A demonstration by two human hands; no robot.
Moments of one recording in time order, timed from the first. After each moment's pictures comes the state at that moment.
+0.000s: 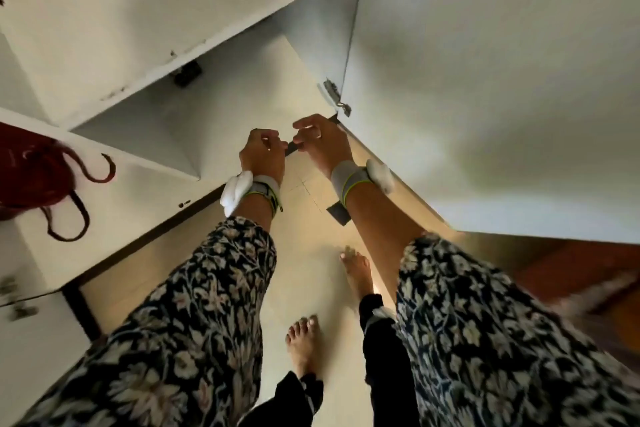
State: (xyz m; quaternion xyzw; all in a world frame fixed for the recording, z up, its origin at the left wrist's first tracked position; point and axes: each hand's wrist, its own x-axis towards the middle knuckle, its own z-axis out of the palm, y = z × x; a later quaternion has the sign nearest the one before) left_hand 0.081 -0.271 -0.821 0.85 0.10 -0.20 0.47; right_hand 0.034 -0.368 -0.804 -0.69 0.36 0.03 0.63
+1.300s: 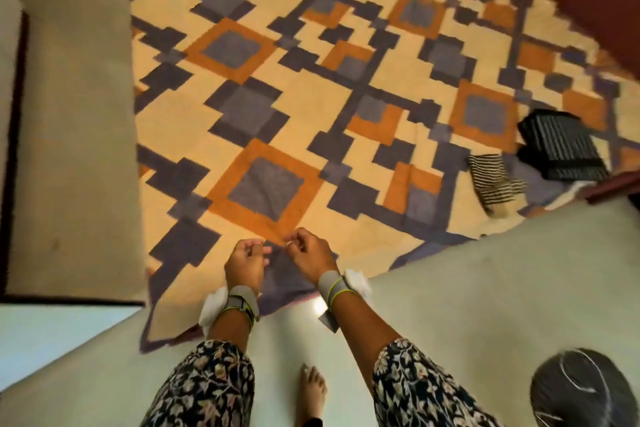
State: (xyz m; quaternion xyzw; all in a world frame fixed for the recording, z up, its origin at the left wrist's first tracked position) left_hand -0.680 -0.470 -0.586 0.71 -0.38 -0.54 0.25; right_hand -0.805 -0.446 -0.579 -0.41 0.74 -0.26 0.46
